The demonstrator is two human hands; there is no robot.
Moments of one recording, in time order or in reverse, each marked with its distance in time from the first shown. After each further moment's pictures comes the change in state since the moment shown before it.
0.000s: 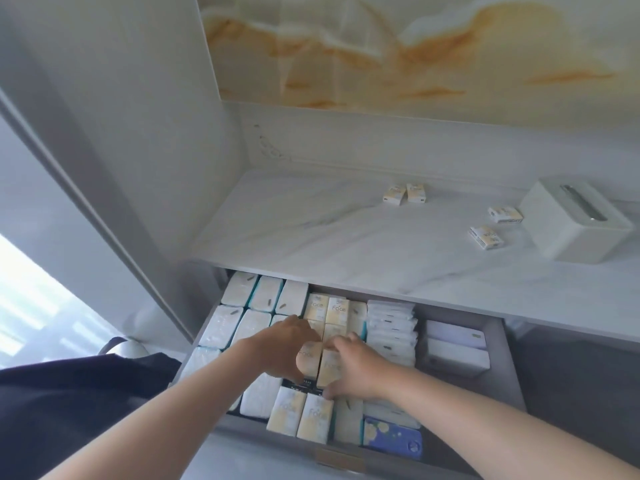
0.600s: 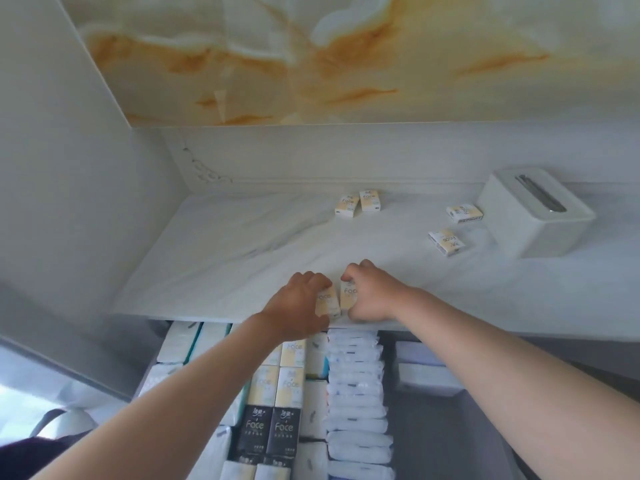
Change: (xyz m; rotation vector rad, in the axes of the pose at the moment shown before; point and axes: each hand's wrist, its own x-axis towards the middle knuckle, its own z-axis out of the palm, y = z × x) left_hand 0.133 0.062 -0.078 -0.066 0.390 0.057; right_hand 0.043 0.088 -0.169 -0.034 0.266 0.057
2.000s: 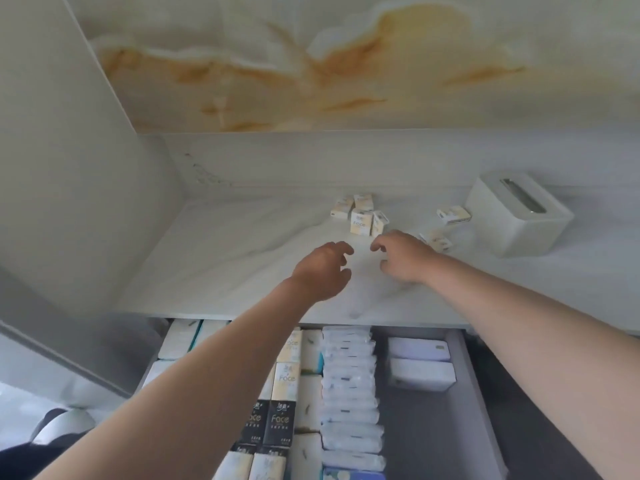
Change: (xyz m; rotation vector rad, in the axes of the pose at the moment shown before) left_hand 0.047 0.055 -0.024 -0.107 0.075 -0.071; right_hand -0.007 0.042 -0.063 -0.123 0.175 0.078
